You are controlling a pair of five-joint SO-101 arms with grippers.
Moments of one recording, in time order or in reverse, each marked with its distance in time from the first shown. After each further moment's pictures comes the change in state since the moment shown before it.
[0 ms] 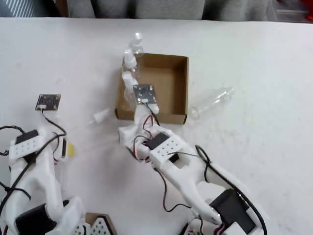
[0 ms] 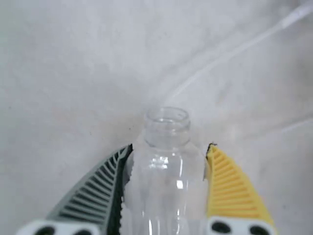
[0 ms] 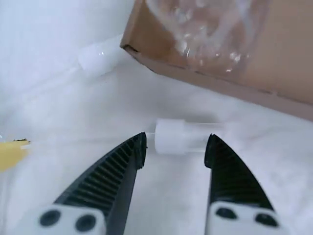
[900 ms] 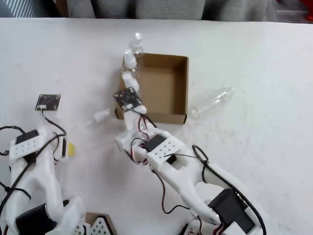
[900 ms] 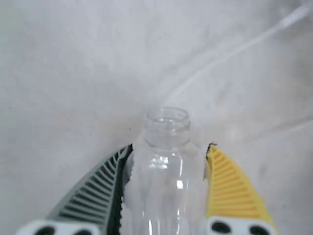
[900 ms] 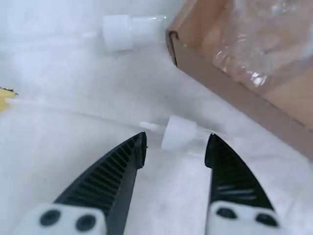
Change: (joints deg) left arm -0.1 0.0 0.0 0.0 0.0; right arm -1.4 0.8 -0.1 0.0 18.0
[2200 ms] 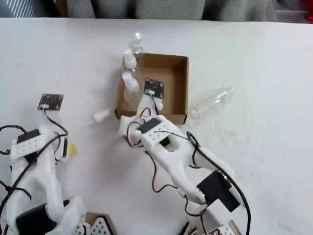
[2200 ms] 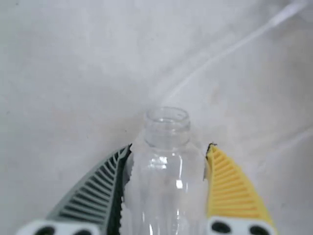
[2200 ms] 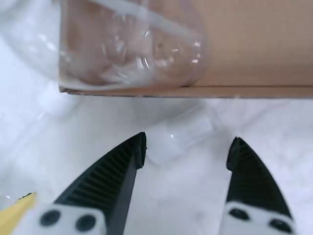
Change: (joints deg) left arm 0.9 0.0 0.0 0.0 -1.1; right arm 3.7 12.3 -14.0 10.0 -35.0
